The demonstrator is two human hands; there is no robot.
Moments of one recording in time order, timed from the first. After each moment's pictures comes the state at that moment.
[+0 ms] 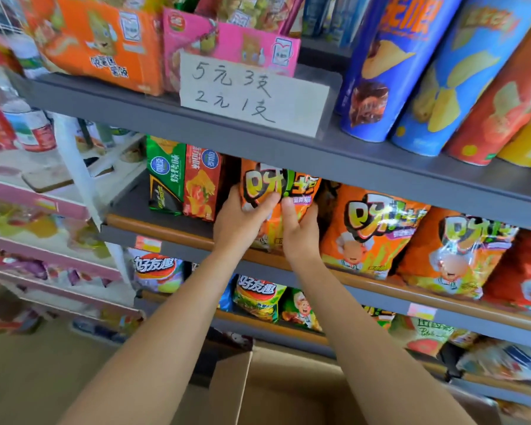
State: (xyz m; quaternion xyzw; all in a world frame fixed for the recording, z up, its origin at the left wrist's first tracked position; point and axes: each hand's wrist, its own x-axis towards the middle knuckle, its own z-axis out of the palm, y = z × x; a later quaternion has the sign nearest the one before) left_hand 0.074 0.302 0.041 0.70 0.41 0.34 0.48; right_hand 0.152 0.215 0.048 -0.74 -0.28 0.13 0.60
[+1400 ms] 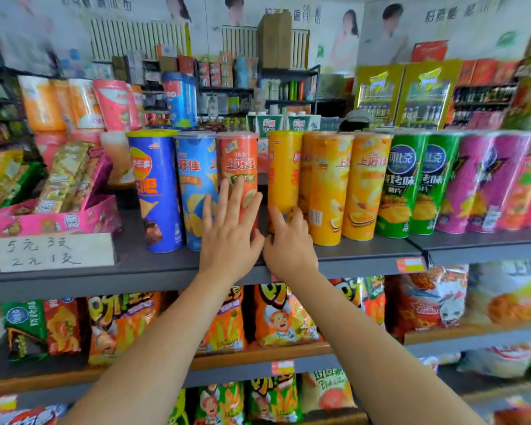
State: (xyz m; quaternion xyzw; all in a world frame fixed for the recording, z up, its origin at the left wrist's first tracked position) left_hand 0.243 0.128 0.225 0.88 0.15 0.43 -0.11; right_hand 0.320 0.021 0.222 -0.86 -0.36 -0.19 0.30
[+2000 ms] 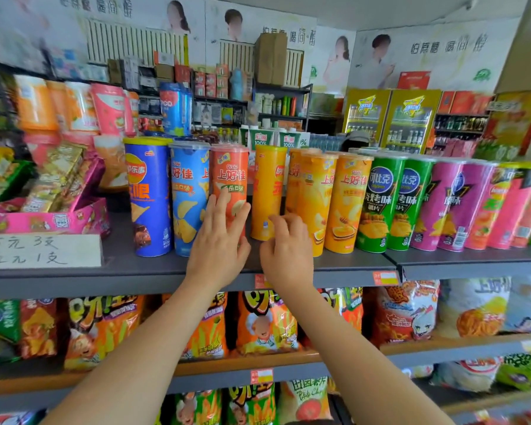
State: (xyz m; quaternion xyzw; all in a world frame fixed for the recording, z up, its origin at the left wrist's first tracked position) left_hand 0.239 0.120 0.226 0.89 0.13 0.43 -0.01; right_hand 0.310 -0.006 0.232 -0.79 -0.36 -0.34 0.35
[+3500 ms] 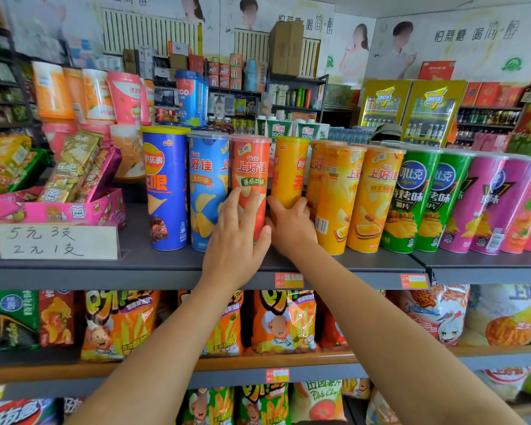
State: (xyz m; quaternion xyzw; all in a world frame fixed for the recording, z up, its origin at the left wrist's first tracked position) left_hand 0.237 0.121 0.222 0.86 0.12 0.48 0.08; right_hand 0.364 0.050 0.250 -0.90 -0.36 -0.19 0.17
